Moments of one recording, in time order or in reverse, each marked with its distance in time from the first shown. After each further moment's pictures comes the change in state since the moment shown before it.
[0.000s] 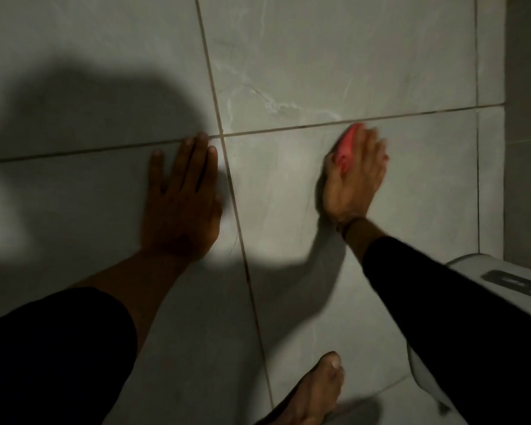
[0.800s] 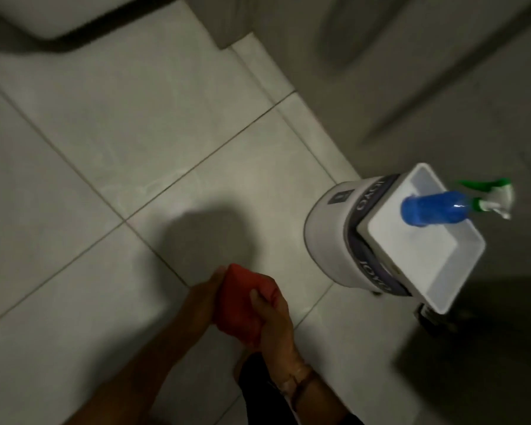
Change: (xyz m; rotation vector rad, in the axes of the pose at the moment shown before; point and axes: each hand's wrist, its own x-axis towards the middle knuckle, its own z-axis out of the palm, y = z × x) left_hand -0.054 0.233 -0.280 -1.063 -1.041 -0.772; right_hand -0.277 -0.011 -0.309 1.527 -0.196 1.161
